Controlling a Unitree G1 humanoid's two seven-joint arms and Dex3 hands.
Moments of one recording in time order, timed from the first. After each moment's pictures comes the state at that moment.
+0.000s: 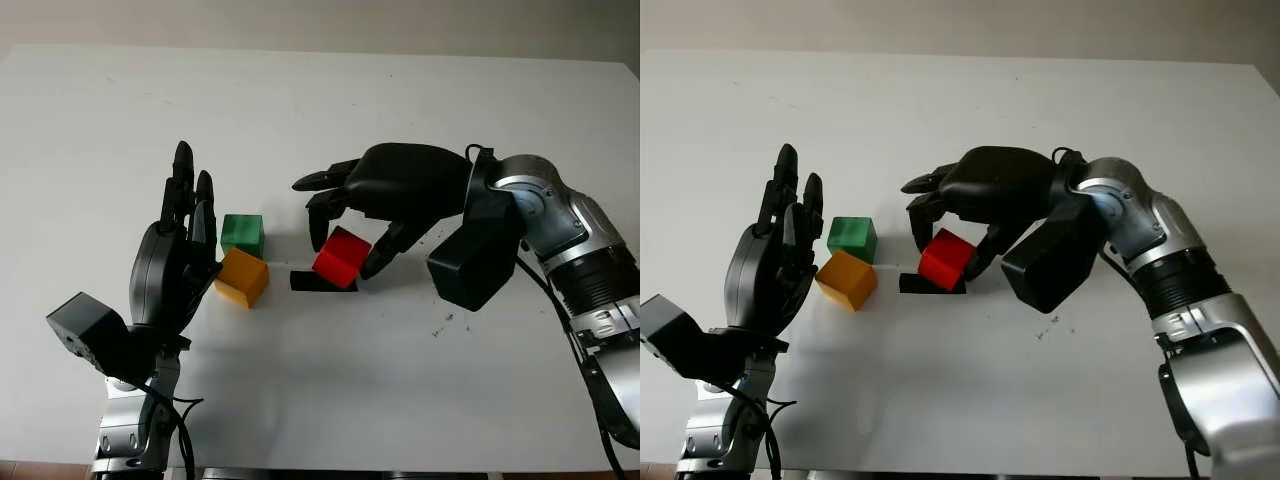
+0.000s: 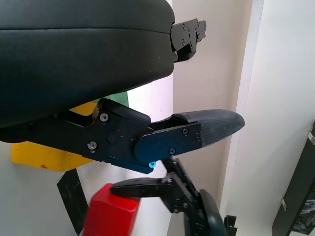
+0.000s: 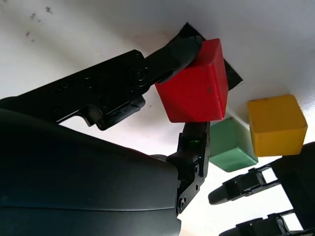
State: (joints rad) left arm -0.09 0.11 0.12 -0.04 -0.27 -0.16 -0.26; right arm -0.93 -0.58 0.39 0.54 -0.47 -0.78 0.63
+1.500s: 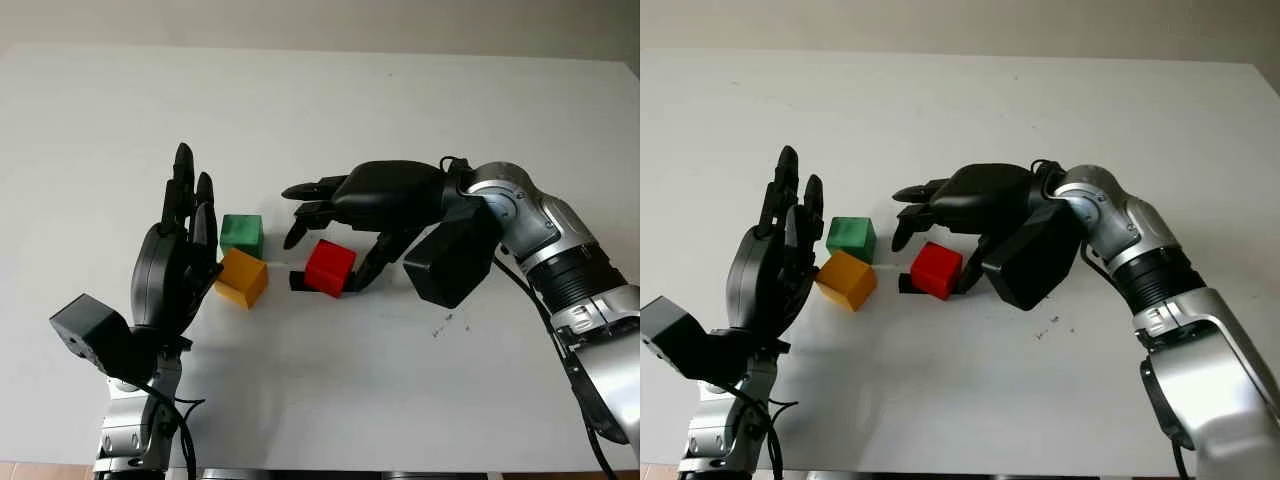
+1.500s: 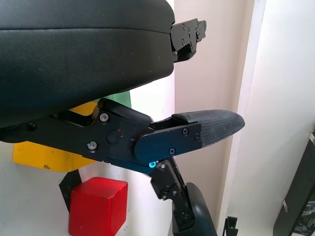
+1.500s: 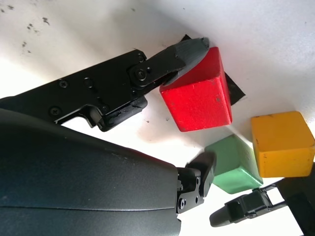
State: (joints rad) left arm -0.09 0.11 0.12 -0.03 -0.27 -0.18 -0.25; right arm -0.96 -0.55 0.42 0.58 -0.50 -0.75 0.69
